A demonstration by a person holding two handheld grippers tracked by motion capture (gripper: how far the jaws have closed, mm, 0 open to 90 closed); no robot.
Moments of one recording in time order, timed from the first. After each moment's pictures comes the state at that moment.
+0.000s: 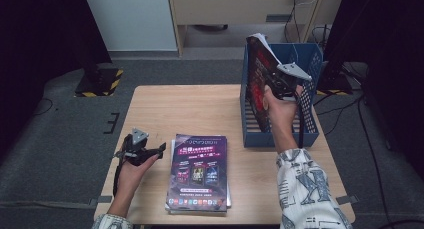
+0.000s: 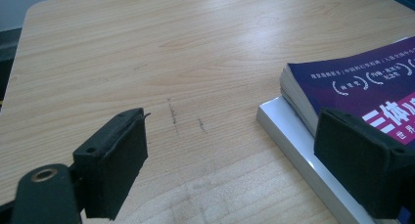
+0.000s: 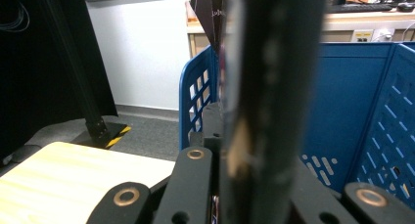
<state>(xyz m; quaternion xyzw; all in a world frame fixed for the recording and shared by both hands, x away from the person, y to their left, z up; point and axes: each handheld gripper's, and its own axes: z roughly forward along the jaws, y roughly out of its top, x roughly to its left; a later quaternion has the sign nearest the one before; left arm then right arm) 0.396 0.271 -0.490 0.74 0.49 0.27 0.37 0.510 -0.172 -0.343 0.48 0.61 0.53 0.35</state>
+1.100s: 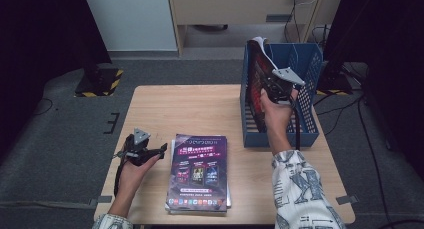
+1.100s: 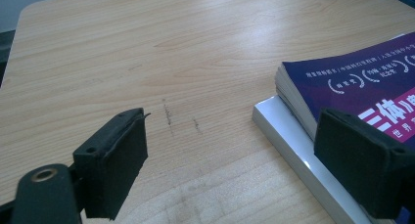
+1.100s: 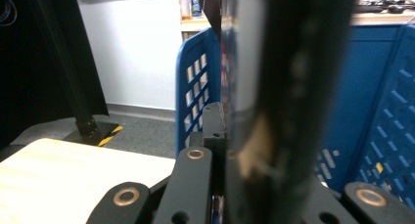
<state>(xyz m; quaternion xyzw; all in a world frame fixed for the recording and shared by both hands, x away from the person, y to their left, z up) 0.397 0.268 -0.491 0.74 0.49 0.27 0.37 0.514 -0.163 -0.362 0.48 0.60 0.52 0.36</state>
